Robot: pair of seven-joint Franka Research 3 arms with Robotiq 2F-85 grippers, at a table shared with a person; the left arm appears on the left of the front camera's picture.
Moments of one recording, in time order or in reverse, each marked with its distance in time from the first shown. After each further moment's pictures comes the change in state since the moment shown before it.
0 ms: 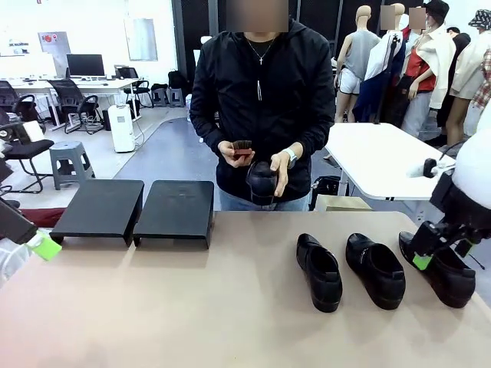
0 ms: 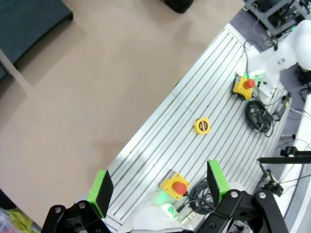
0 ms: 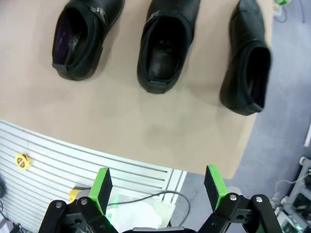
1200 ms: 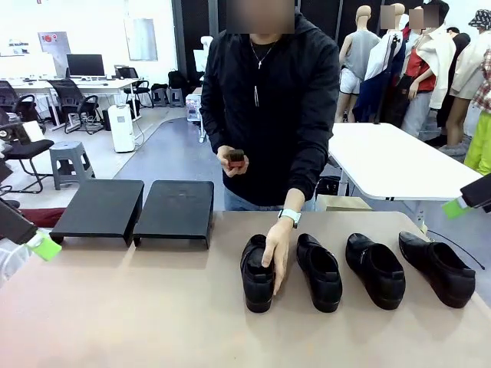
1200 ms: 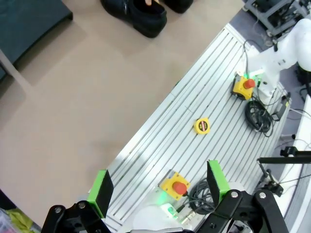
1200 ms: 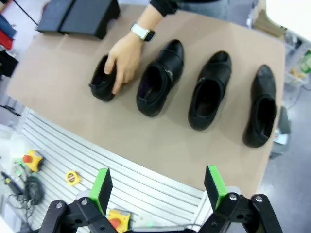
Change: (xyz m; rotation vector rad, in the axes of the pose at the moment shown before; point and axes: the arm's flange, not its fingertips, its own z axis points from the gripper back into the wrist) left arm 0.000 0.000 0.000 -0.001 -0.001 0.000; right arm -0.082 -0.001 0.128 0.223 -0.428 0.042
